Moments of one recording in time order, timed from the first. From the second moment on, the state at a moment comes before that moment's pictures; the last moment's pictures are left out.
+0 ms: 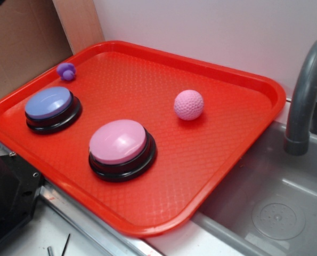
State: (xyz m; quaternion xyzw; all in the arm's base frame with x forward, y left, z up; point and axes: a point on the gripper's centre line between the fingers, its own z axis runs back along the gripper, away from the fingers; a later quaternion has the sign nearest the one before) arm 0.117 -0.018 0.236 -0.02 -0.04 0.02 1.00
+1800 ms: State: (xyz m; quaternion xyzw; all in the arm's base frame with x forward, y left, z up) arm 0.237 0.117 0.083 -0.06 -0.13 0.59 0.79
